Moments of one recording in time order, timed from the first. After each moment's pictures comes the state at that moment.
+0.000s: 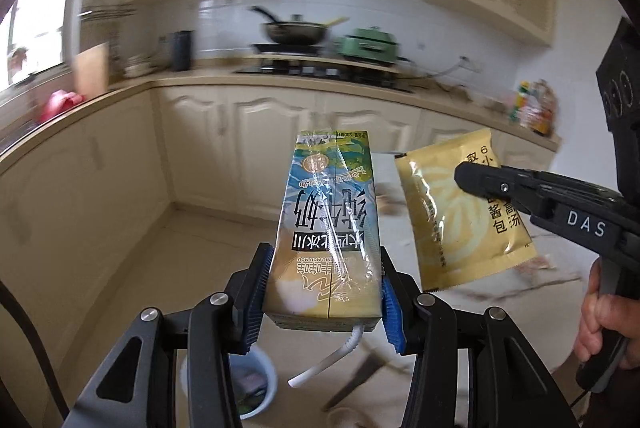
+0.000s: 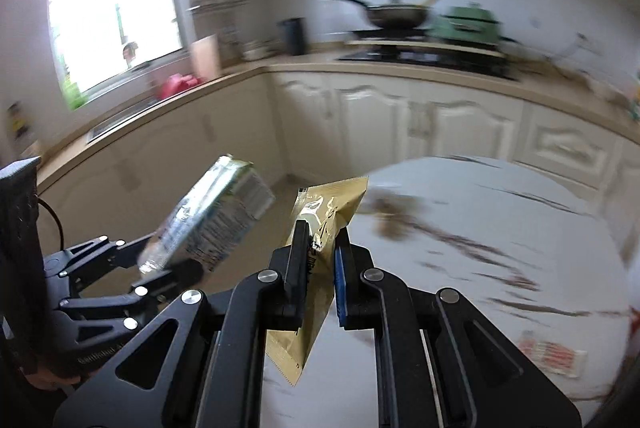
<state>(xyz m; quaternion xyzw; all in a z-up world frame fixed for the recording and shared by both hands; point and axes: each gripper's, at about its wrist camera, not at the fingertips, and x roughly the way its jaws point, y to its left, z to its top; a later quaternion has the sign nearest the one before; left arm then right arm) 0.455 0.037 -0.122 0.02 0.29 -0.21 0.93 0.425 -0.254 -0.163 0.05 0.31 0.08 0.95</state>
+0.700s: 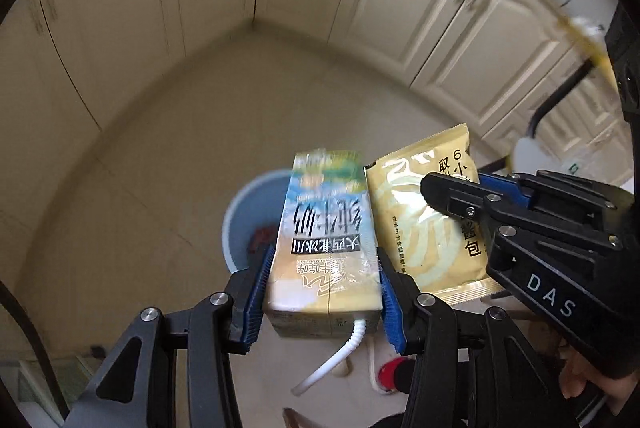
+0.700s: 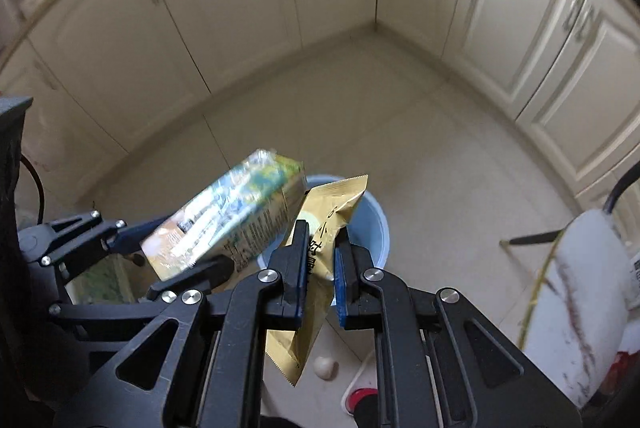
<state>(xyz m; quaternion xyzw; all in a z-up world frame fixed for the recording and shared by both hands) 0.514 0.213 -0.368 -0.07 0.54 -0.09 0.83 0.557 -0.040 -0.453 -0.05 0.54 0.19 0.82</state>
